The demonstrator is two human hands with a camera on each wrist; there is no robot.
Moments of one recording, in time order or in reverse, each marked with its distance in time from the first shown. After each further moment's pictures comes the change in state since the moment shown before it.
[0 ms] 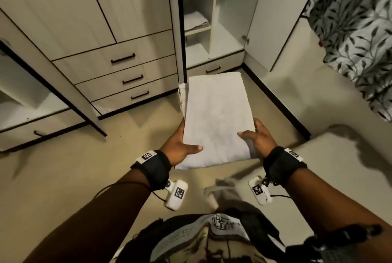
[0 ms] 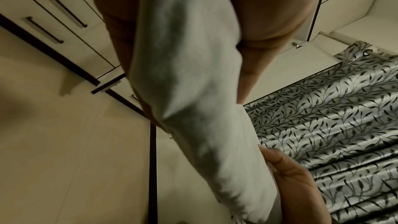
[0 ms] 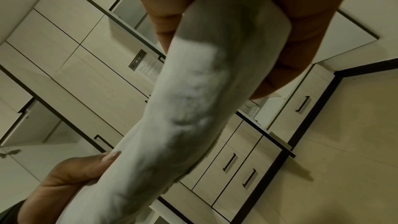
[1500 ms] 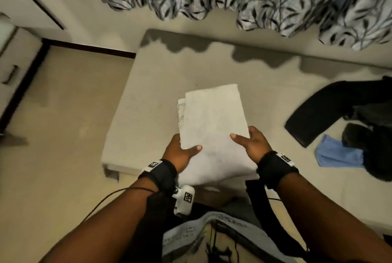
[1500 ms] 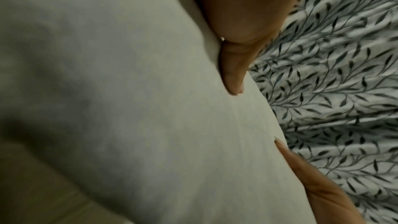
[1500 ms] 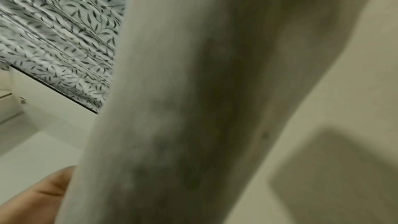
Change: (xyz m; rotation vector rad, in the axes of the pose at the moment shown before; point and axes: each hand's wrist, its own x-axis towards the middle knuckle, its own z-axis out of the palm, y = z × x) left_hand -0.124 -0.234 0.627 0.601 -0.580 -0.397; right_hand -0.459 0.299 -0.519 0.234 0.833 0.253
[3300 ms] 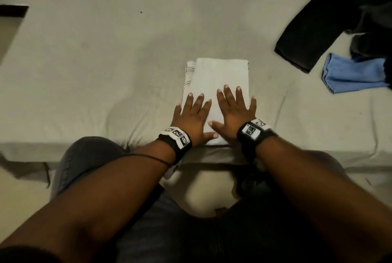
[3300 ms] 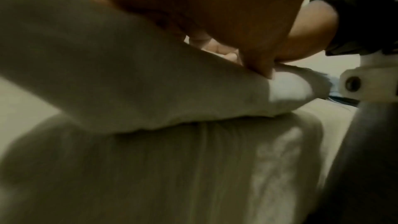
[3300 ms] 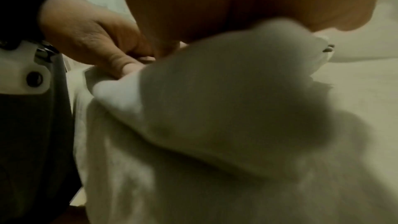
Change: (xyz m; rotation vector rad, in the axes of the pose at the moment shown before) left_hand 0.161 -0.266 0.243 1.283 -0.184 0.660; right_hand 0.132 0.371 -0.020 -1.346 0.060 -0.261
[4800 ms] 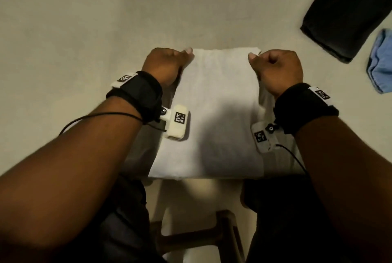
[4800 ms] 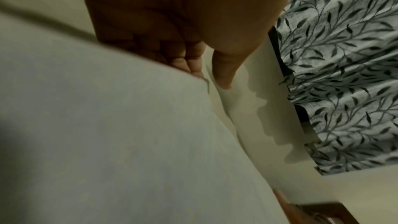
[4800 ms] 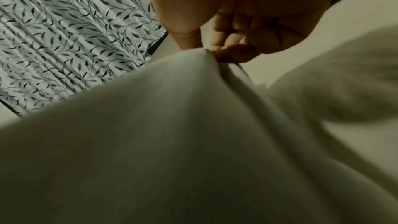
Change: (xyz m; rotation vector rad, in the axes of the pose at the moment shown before) left_hand 0.149 -0.070 -0.084 -0.979 0.243 -0.499; right_hand 0.124 0.092 -0.061 1.018 0.485 0.345
